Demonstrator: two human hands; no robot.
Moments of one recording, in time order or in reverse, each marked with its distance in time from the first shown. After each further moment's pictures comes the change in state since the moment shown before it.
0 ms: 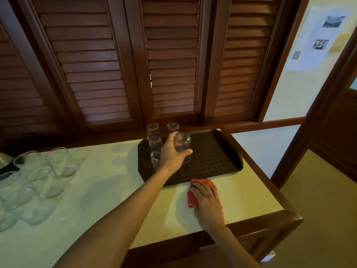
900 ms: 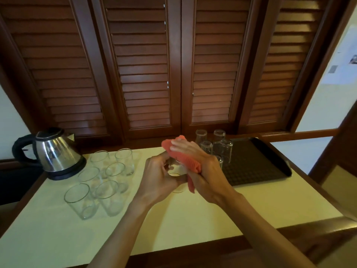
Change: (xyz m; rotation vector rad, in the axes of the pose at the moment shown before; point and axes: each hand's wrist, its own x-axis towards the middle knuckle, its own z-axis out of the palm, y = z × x) left_hand -0.117 0.003 -0.263 0.107 0.021 0.300; right_hand 0.053 -0.263 -0.125 0.757 0.160 -0.508
